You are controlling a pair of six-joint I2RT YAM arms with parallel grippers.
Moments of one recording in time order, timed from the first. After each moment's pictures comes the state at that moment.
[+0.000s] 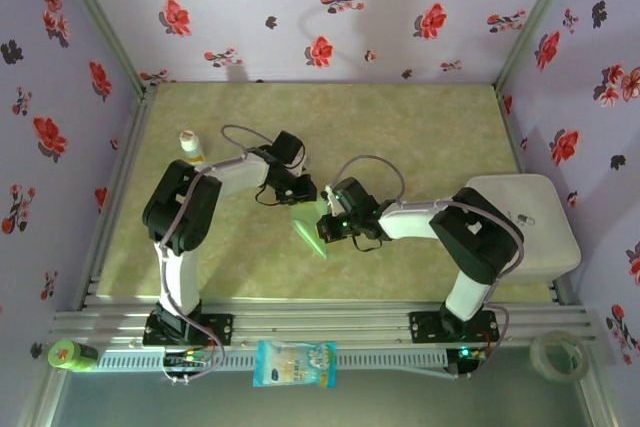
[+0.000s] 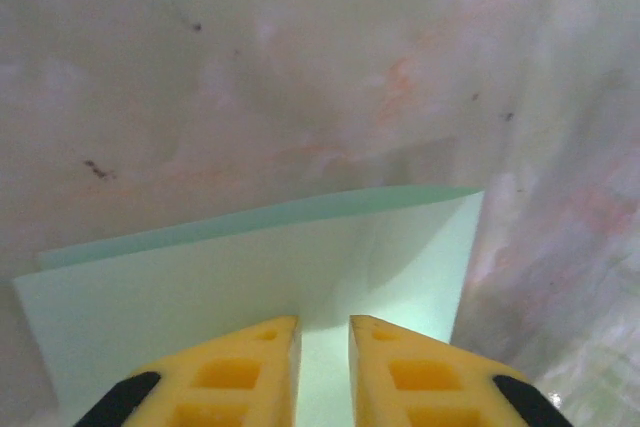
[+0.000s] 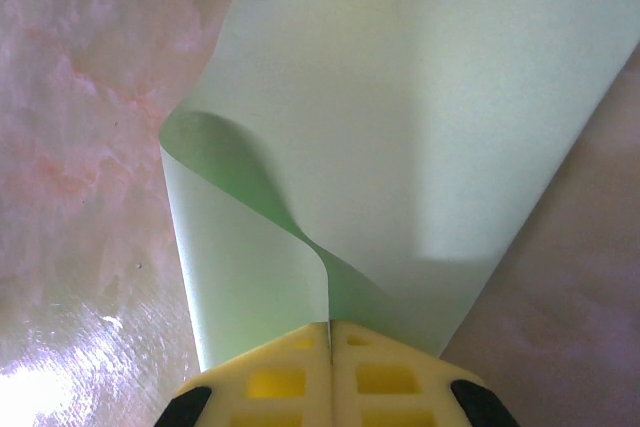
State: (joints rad) left arm -0.59 1.94 1.26 -0.48 0.37 -0.57; right arm 0.79 1.72 0.76 0.05 -0.34 0.51
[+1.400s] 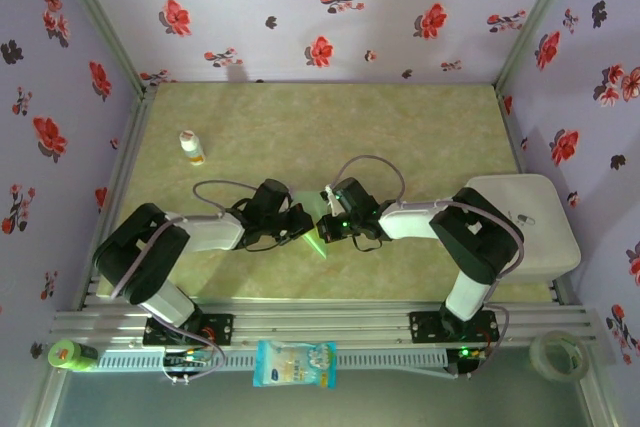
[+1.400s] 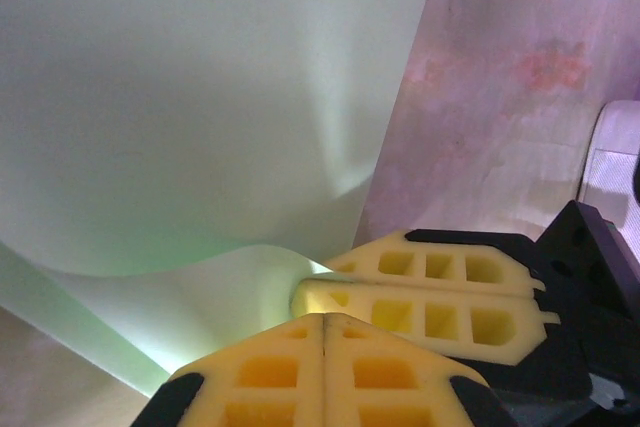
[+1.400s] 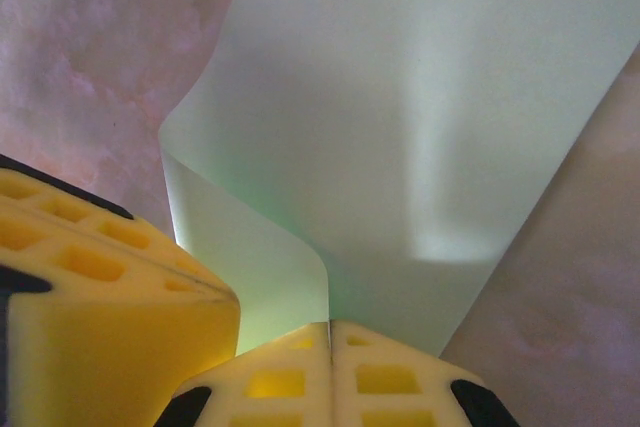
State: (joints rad) left arm -0.74 1.59 0.62 0.17 0.34 -1.09; right arm 0.79 1.72 0.75 0.05 -0.33 0.50
